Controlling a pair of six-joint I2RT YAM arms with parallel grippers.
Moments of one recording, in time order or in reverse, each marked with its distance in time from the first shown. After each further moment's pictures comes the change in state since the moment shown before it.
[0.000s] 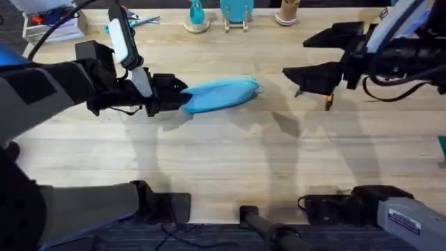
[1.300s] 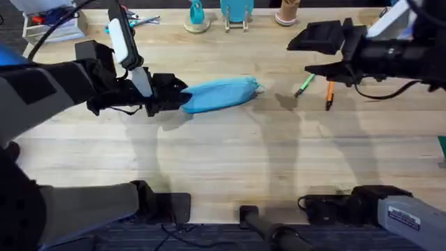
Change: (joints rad) left arm 0.000 0.000 0.000 0.007 0.000 0.000; right arm 0.000 0.063 0.001 0.000 0.173 0.955
